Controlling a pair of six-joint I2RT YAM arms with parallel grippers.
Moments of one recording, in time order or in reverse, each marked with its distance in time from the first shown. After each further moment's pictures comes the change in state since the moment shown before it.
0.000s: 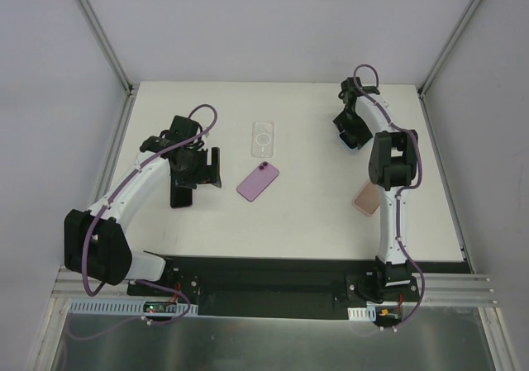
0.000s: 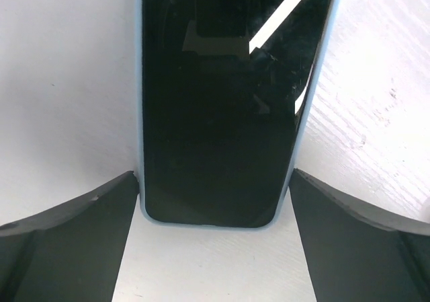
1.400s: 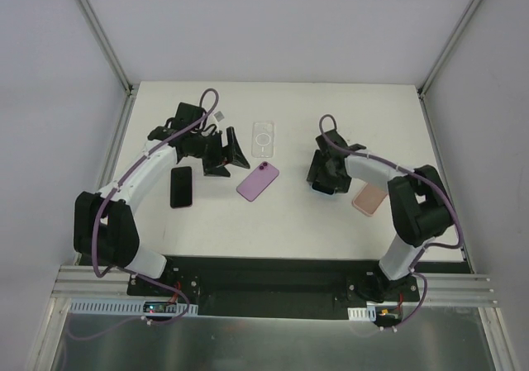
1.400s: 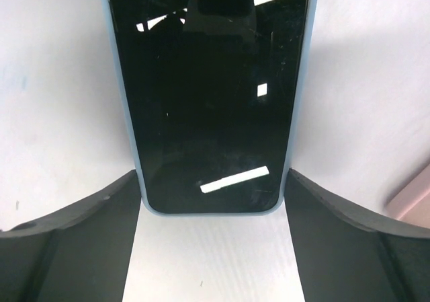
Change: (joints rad) left arm -0.003 0.109 0.095 0.180 0.418 -0.243; right arm 0.288 -0.696 -1.080 0.499 -0.225 -0.259
